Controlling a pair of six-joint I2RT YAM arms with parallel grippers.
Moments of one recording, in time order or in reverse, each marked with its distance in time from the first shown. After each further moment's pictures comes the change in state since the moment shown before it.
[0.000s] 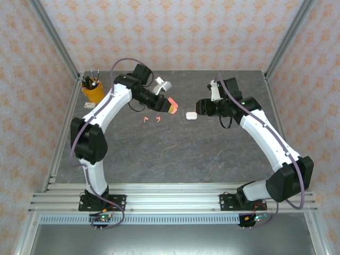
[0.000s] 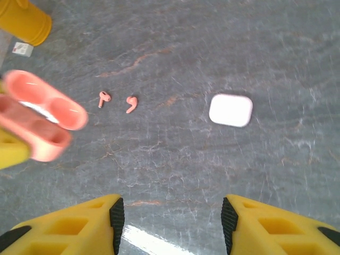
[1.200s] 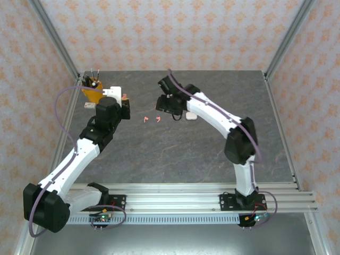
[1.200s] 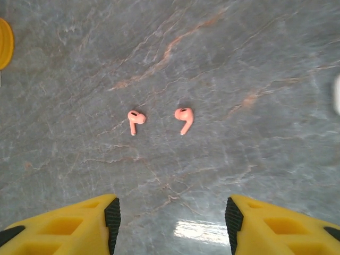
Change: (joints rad) left arm 0.053 -0.783 -0.923 0.899 -1.064 -0.205; right arm 0.352 0.668 0.613 -0.122 0.246 0.484
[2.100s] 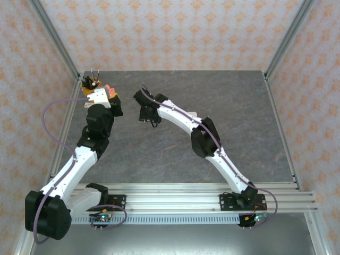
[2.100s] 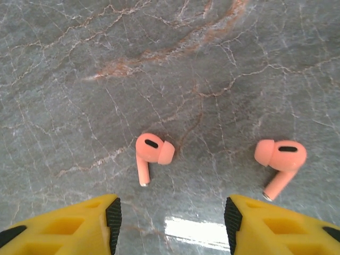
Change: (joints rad) left arm 0.096 -0.069 -0.161 0.325 -0.018 -0.093; right arm 0.101 0.531 0.496 -0.087 0.066 0.008
